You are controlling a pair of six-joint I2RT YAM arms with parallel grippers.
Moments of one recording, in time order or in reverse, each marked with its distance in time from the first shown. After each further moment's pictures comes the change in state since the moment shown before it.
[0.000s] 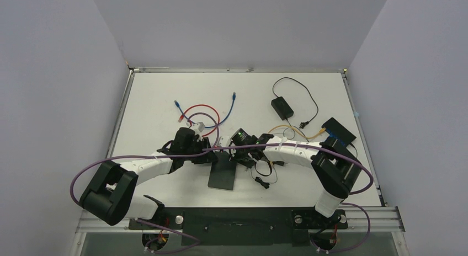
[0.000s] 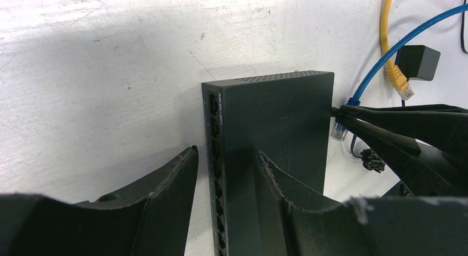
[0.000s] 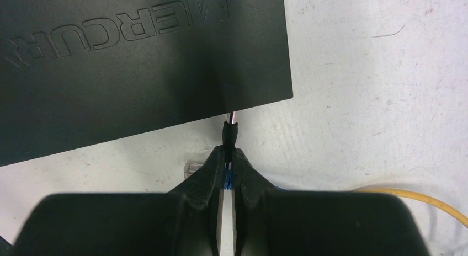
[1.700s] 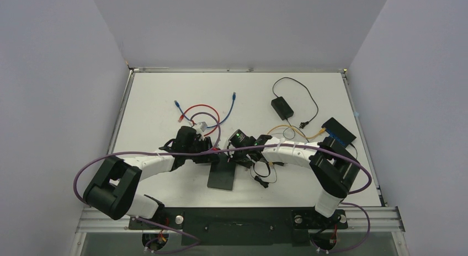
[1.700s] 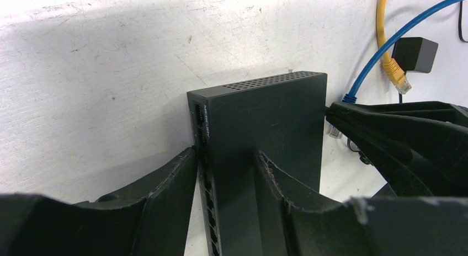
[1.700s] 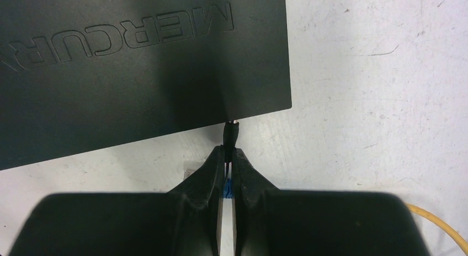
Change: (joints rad) left arm 0.000 0.050 0.023 0.013 0.045 0.017; right arm 0.019 0.013 0.004 0.026 0.013 -0.033
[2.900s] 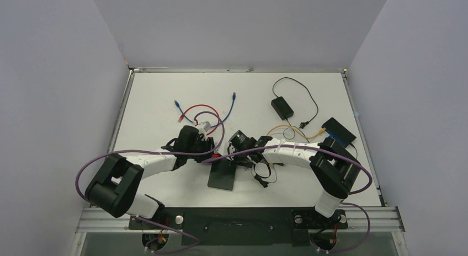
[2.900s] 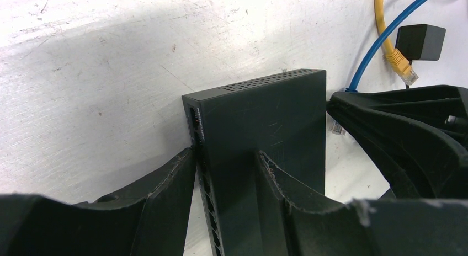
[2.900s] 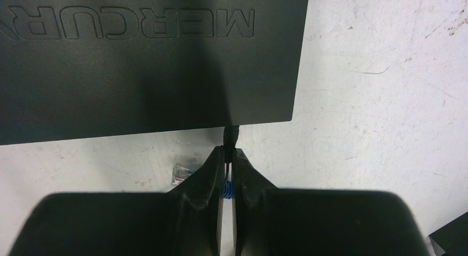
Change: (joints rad) left arm -0.025 0.025 0.015 0.016 0.009 0.054; right arm 0.005 -0.007 -0.019 0.026 -0.005 -0.168
